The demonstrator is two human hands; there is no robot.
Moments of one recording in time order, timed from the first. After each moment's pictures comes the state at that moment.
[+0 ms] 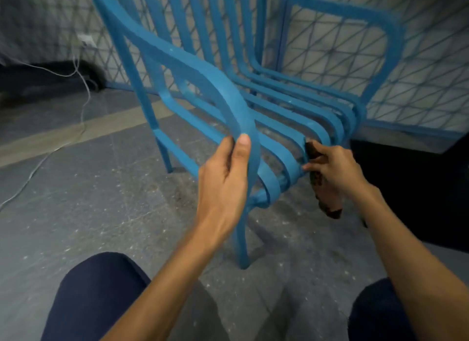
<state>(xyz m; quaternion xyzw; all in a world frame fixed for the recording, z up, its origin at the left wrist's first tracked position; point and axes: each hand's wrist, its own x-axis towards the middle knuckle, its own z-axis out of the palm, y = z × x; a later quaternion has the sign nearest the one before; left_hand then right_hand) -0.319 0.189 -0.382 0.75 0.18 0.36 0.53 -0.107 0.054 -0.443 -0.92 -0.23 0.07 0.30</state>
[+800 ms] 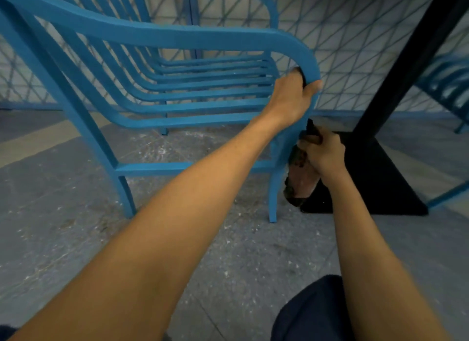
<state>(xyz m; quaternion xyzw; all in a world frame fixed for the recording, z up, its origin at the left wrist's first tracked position) -0.029 0.052 -0.358 0.87 -0.04 0.20 0.46 -0.037 -0.066 -0.443 -0.86 -0.01 -0.04 0.51</state>
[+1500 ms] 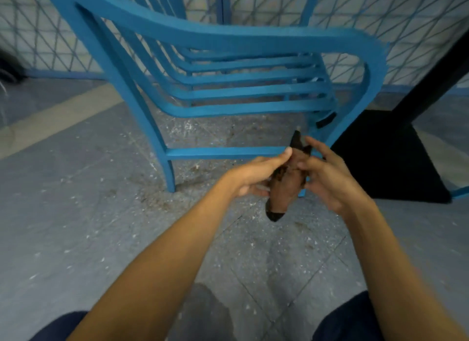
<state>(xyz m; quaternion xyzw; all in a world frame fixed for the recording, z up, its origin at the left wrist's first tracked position) -0.141 0.141 -0.427 0.68 0.18 -0.26 0.66 -0.106 -0.015 -0.422 -0.65 0.02 0.26 0.72</state>
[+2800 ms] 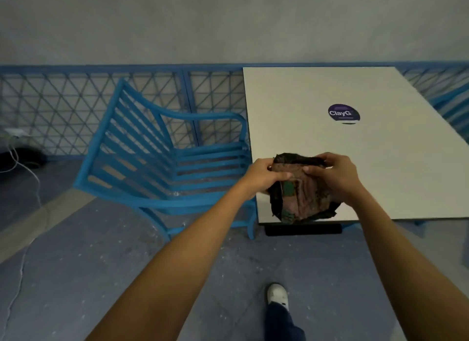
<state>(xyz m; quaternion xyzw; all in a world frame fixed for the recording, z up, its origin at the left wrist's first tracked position) -0.072 0.032 0.077 0.76 0.10 -0.17 0.62 -0.036 -0.159 0.094 -0.90 -0.02 0.06 0.44</state>
